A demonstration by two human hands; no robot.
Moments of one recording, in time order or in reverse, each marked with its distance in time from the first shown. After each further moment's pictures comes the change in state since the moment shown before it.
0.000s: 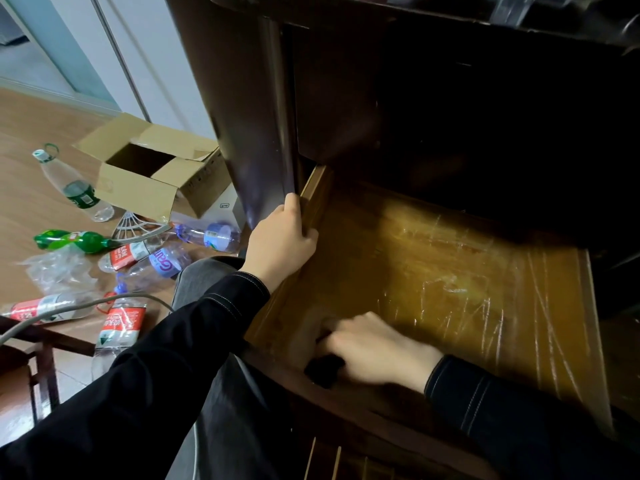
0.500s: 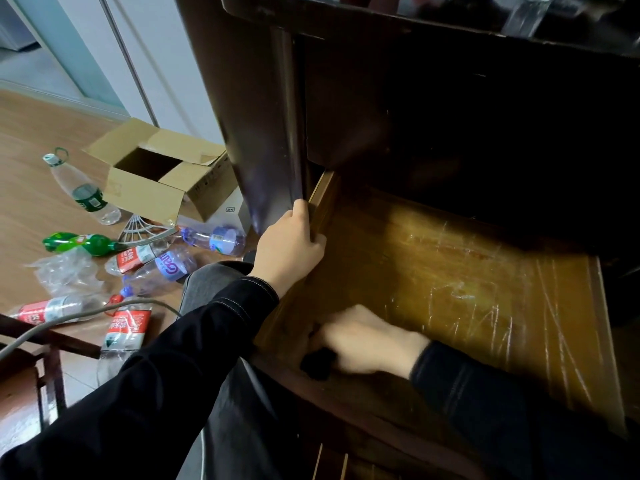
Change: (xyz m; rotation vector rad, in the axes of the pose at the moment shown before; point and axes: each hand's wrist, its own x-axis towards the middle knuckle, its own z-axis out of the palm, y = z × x) left_hand -0.001 0.004 -0.006 -0.010 -0.039 -0.029; right_hand 0.023 -0.003 -0.016 -0.008 -0.058 -0.065
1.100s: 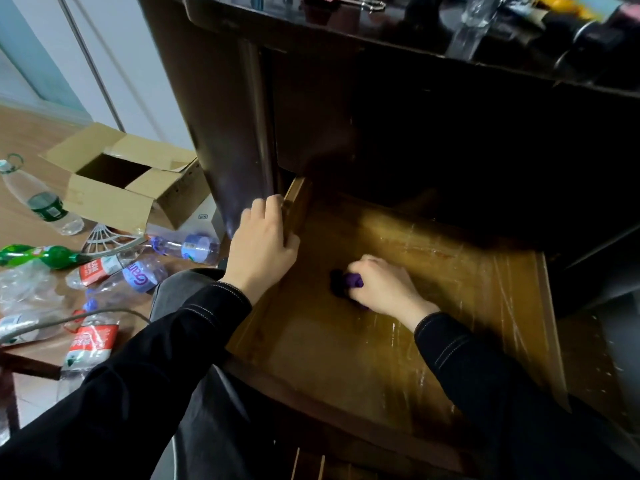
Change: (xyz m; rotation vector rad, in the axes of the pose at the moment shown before) left_hand -0.003 0.002 -0.003 0.036 0.145 0.119; right_hand -0.021 0.092 0.002 0.245 0.353 0.631
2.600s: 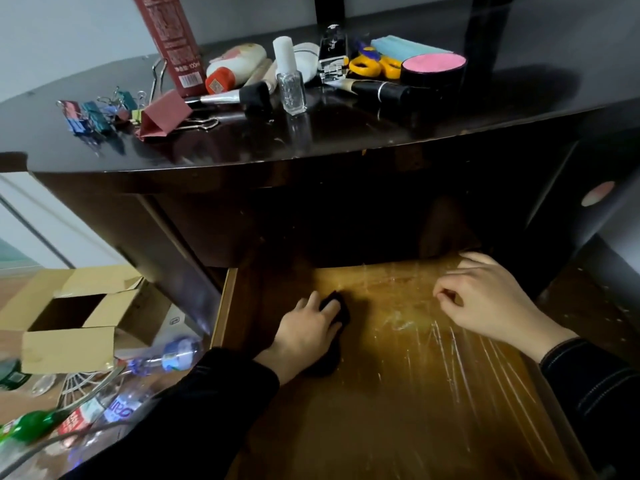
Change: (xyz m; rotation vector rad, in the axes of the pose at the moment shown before) left_hand 0.026 0.054 0.119 0.313 -0.426 0.586; right_hand -0.098 0.142 -0.064 -0.236 0.458 0.144
